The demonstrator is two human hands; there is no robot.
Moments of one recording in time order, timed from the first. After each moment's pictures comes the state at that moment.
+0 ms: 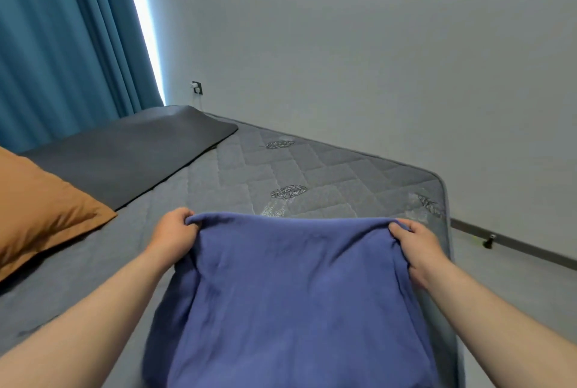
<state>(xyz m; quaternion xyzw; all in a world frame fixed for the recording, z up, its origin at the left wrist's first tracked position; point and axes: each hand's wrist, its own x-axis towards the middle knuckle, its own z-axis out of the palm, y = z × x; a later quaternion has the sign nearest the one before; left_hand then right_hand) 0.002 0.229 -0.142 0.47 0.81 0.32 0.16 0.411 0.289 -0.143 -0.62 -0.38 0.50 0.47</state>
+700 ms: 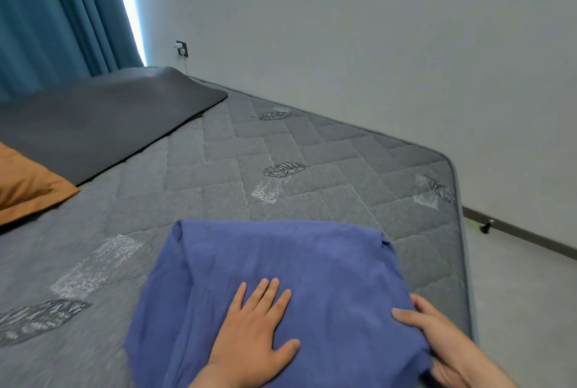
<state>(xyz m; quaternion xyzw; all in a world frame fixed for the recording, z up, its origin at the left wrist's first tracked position) 0.140 0.172 -0.316 0.77 0.63 0.08 0.08 0.438 0.221 -0.242 -0.58 -0.30 0.67 0.35</state>
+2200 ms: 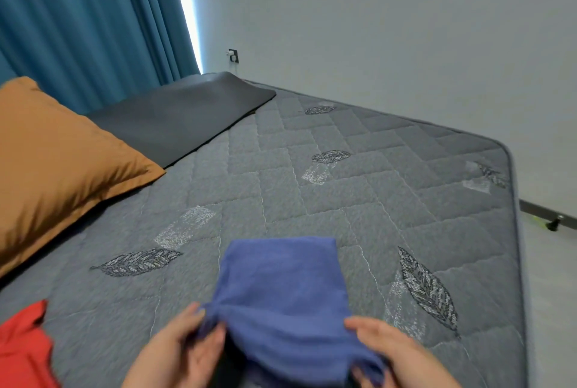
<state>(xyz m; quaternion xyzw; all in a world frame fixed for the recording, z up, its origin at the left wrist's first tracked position) 0.039 0.035 -0.225 -0.09 0.51 0.65 0.55 0.320 0.084 -0.200 -0.46 -0.33 0.78 0.27</state>
